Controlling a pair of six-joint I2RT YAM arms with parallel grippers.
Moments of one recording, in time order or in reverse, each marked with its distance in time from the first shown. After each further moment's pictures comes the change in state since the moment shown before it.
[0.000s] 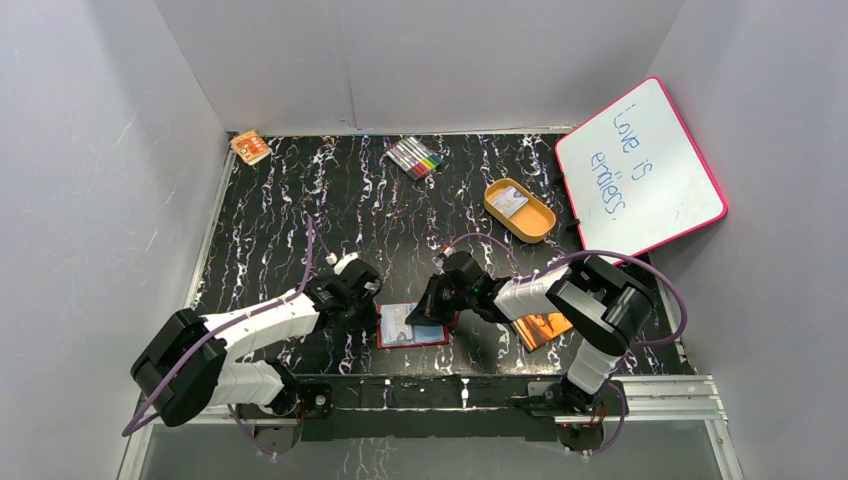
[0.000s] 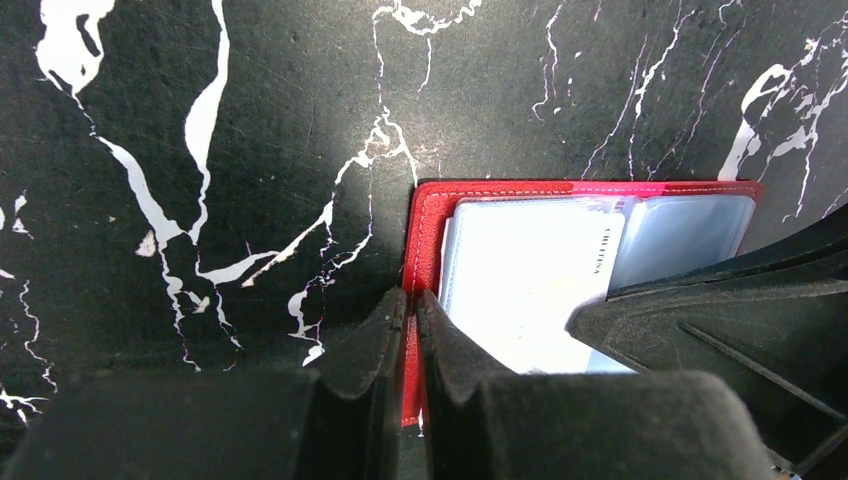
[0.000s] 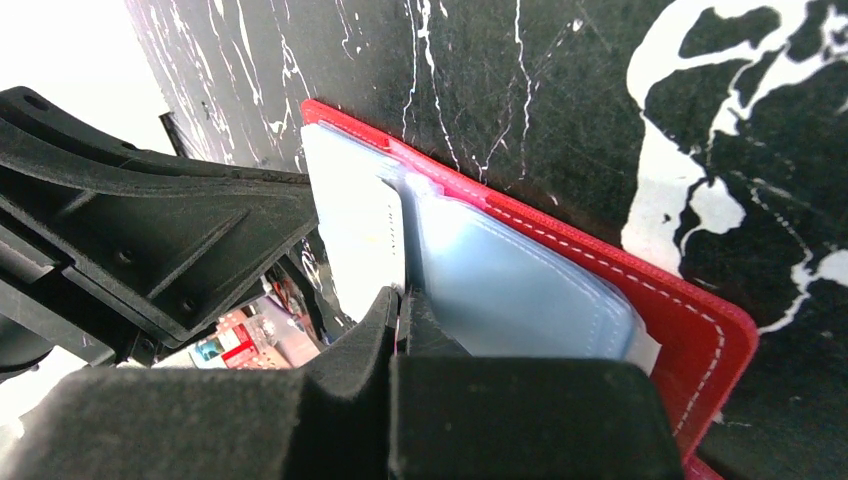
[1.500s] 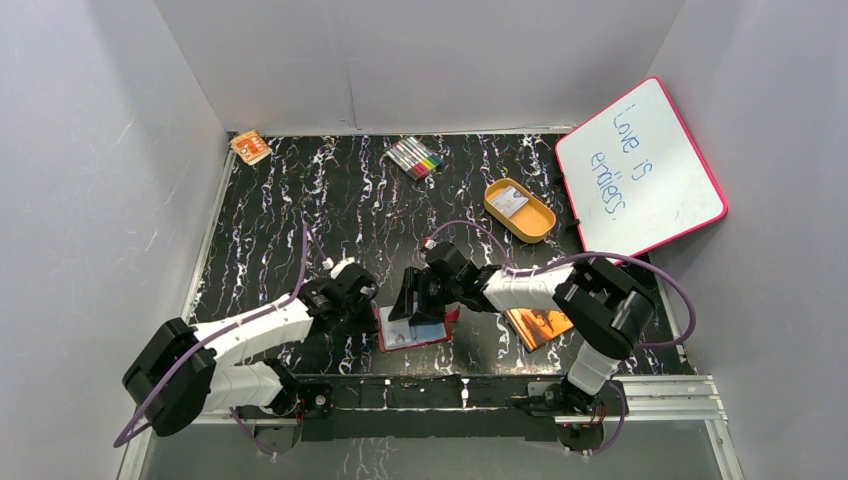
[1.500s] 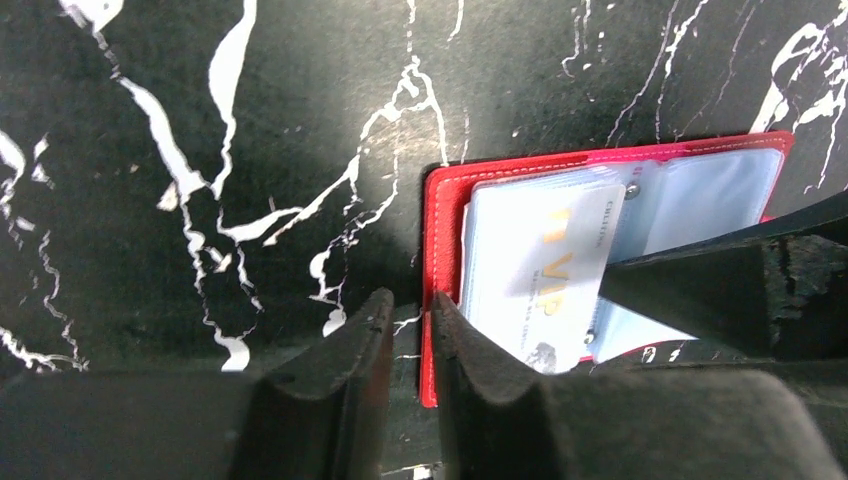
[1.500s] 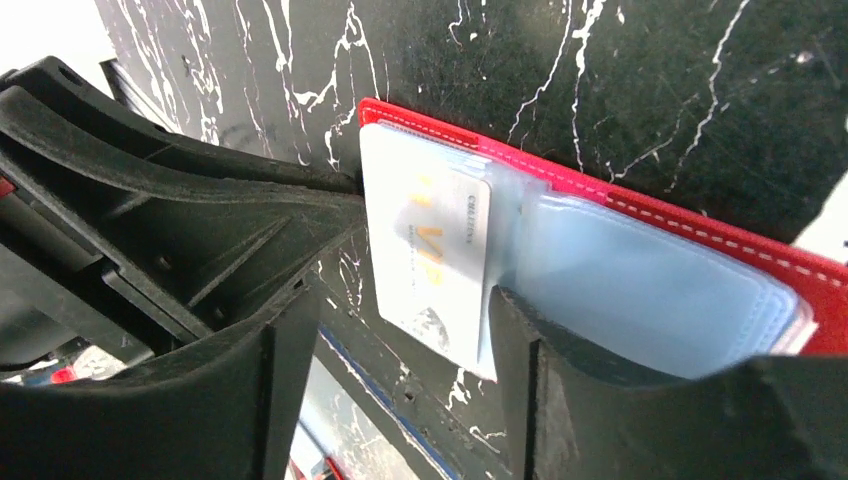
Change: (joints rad) left arm -0.001 -0.058 -0.025 -0.039 0.008 -0.010; right arm 0.046 -0.012 0.160 -0.223 0.005 -0.122
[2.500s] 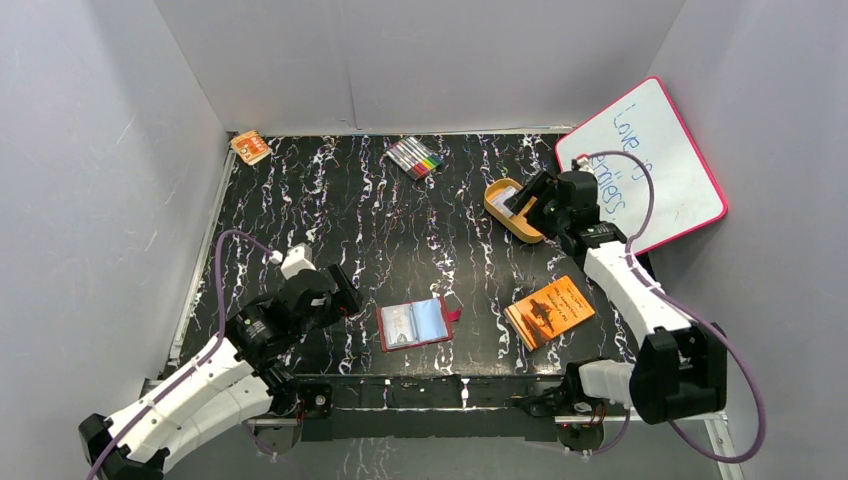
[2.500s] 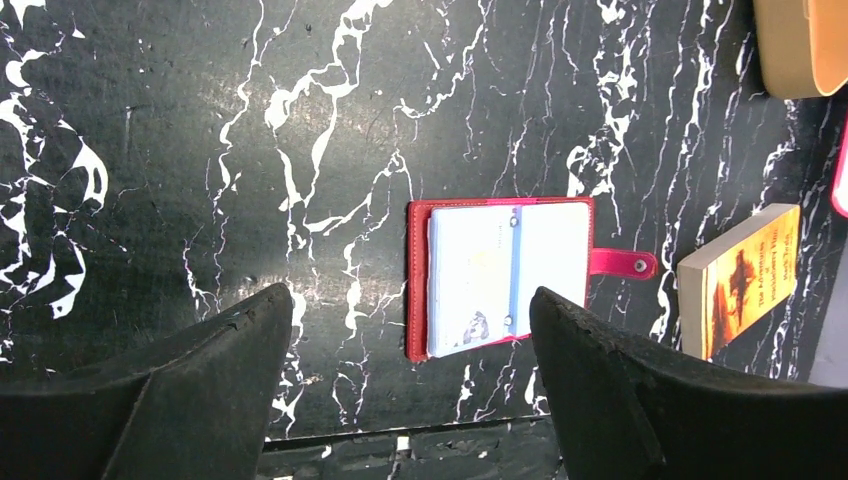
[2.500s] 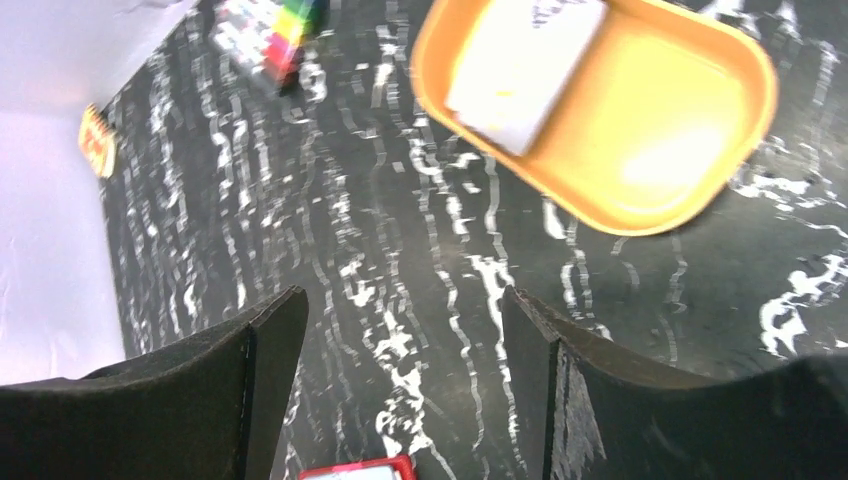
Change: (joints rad) left arm 0.000 -0.544 0.080 -0.315 -0.248 -0.004; right arm -0.689 -0.466 0.145 -0.380 0.330 -0.298
